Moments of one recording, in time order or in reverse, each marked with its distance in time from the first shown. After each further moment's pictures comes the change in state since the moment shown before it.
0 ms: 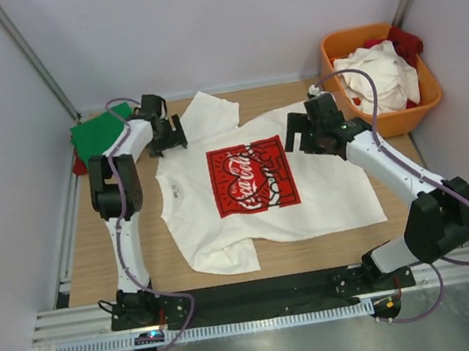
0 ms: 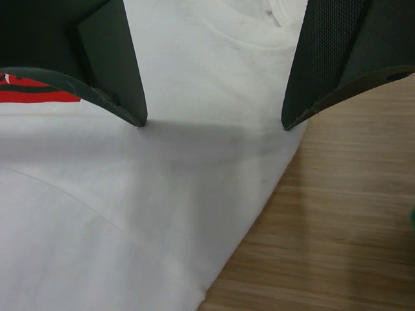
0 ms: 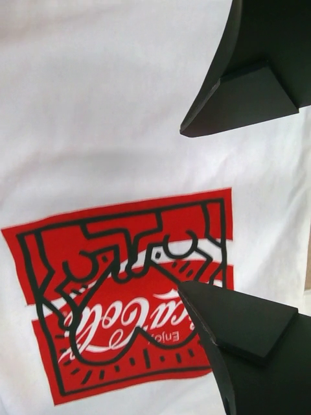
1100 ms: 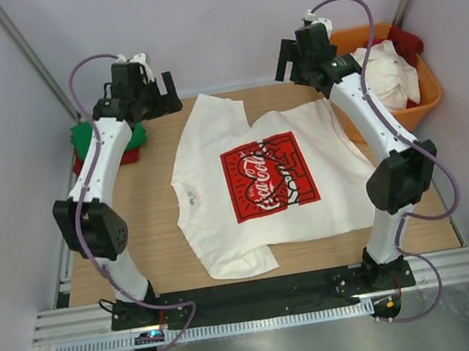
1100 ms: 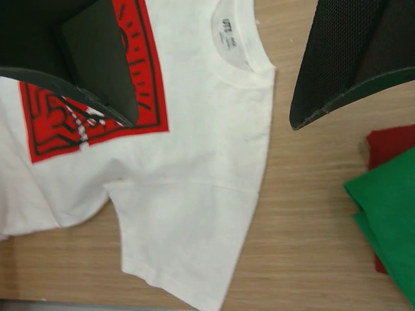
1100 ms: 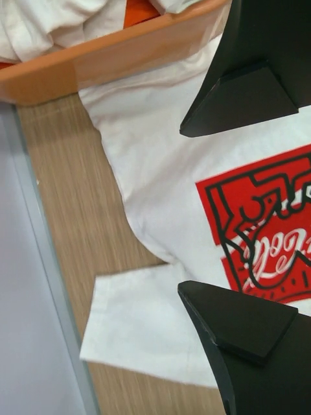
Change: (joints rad) left arm -0.015 -0.333 0.159 -0.092 0.030 0.117; right arm -0.077 0.499 0.861 -0.160 0.182 -0.071
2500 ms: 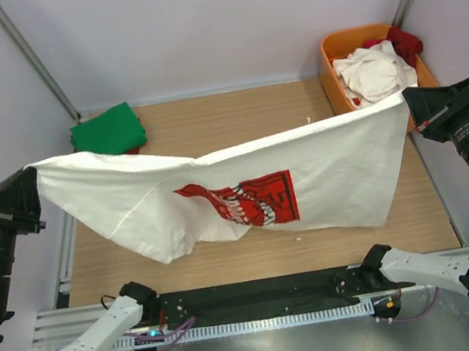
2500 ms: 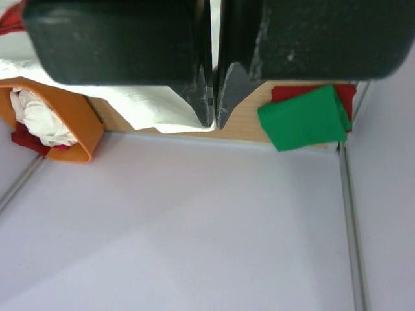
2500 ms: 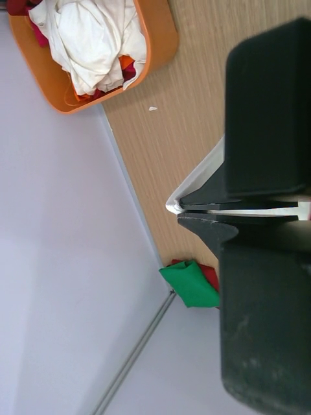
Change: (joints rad) left arm -0.314 -1.141 -0.007 -0.254 -0.477 0.096; right arm 0.504 -0.948 0.055 -0.414 0.448 0.190
